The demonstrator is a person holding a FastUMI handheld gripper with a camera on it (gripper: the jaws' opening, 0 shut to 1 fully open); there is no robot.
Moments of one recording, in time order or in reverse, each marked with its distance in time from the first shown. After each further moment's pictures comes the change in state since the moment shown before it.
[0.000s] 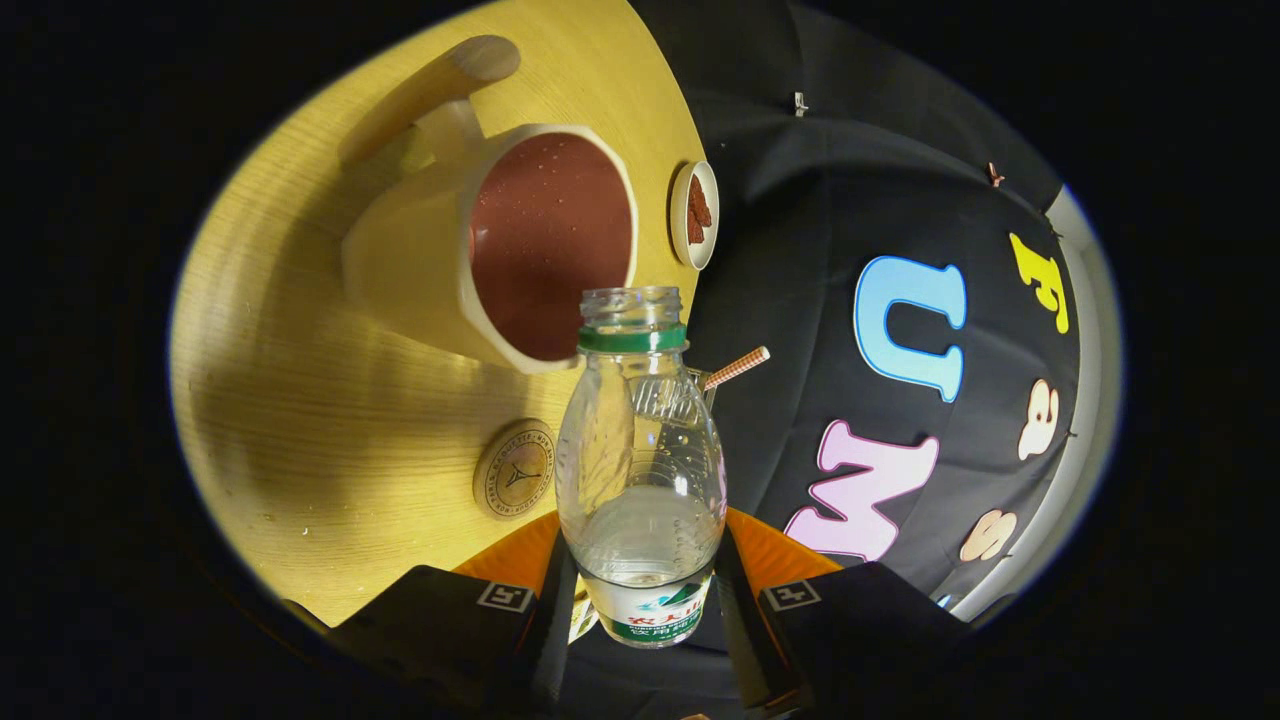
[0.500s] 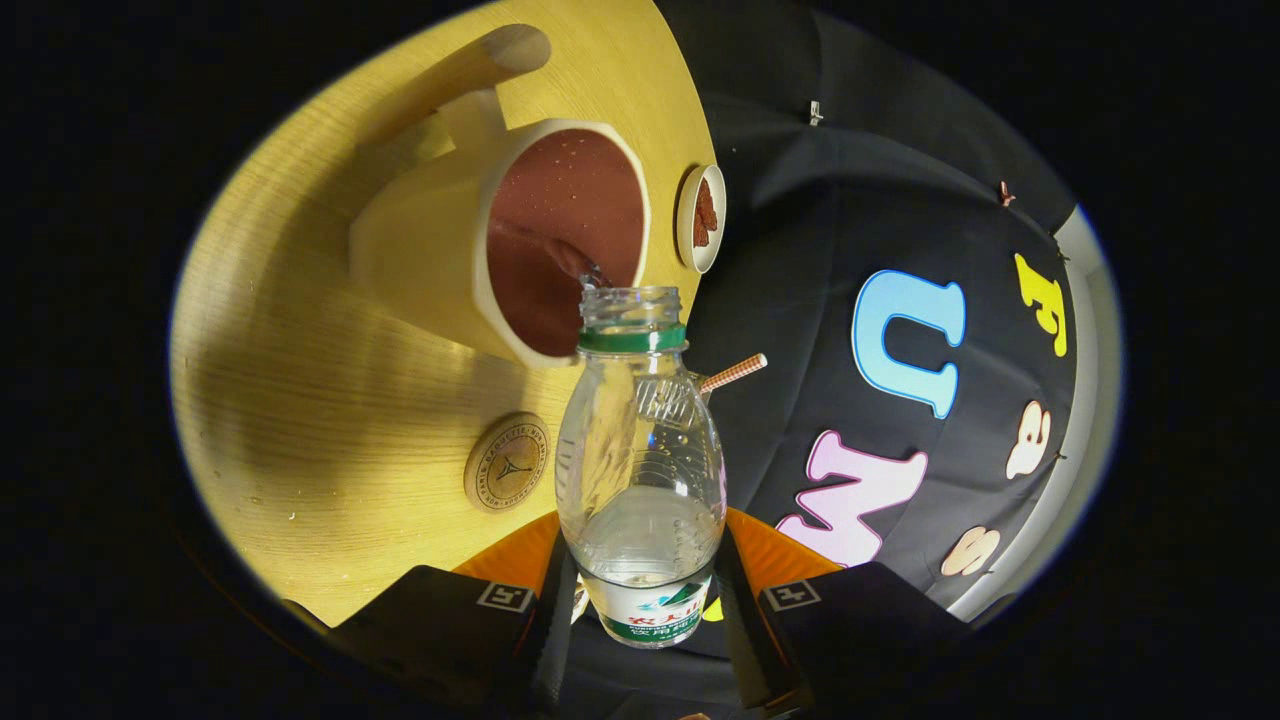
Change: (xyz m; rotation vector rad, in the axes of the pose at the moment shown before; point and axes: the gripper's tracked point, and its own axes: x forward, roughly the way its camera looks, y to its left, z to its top) arm 0.006 -0.008 0.000 -0.067 -0.010 -0.019
